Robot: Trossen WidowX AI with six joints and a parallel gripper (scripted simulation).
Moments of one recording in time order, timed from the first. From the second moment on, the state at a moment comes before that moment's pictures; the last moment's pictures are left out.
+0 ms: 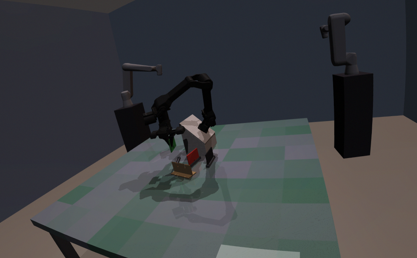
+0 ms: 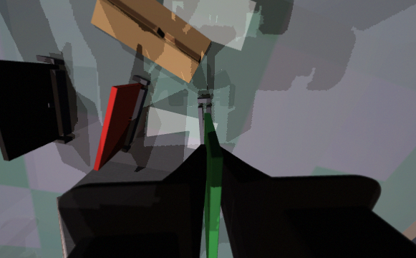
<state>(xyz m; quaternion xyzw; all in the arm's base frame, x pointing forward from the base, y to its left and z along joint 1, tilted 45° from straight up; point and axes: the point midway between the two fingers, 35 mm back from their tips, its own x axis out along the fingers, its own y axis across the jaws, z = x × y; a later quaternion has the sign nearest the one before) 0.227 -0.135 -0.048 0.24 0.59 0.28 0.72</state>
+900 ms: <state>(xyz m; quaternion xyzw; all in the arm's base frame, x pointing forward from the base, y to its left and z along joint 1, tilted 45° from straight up) 0.291 -0.131 -0.025 0.35 0.63 0.18 0.67</state>
